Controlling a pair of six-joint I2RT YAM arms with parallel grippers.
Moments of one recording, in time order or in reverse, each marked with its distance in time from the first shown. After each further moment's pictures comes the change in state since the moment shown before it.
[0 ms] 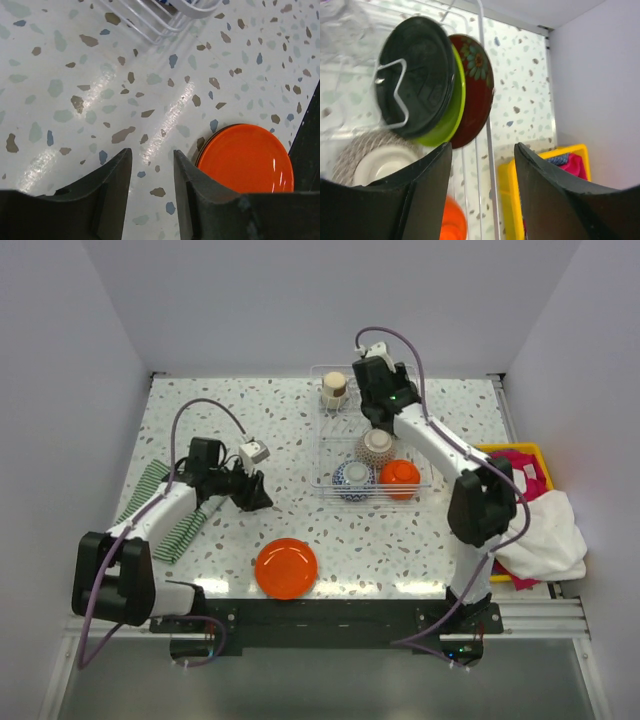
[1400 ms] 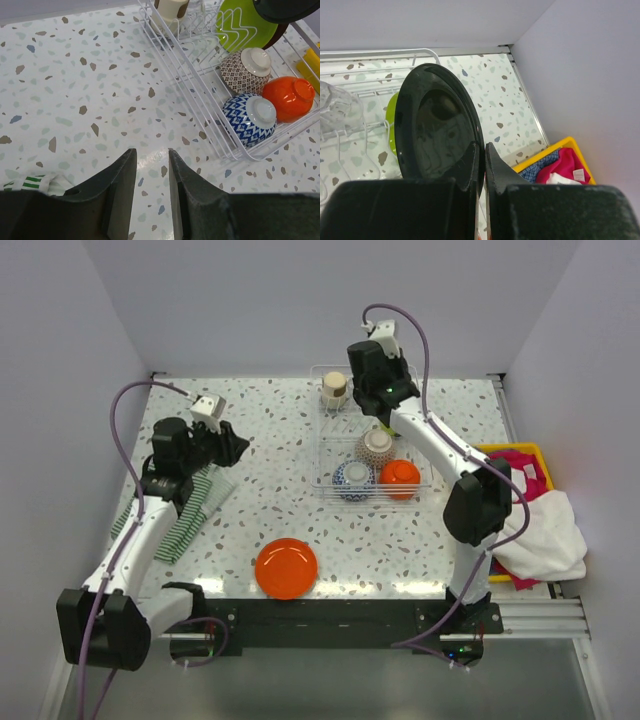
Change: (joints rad) left arm 0.068 -0.236 0.073 0.281 -0.340 -0.423; right arm 0.031 0.009 0.124 0.053 0.226 0.099
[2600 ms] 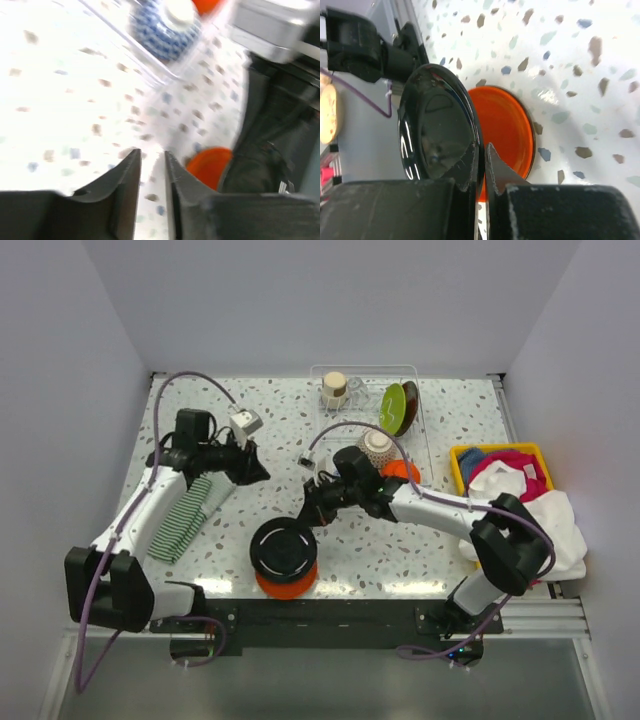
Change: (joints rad) left arm -0.074 0.220 0.185 -0.514 0.397 0.394; right arm 0.280 -0.341 -0.935 0.501 -1.701 0.375
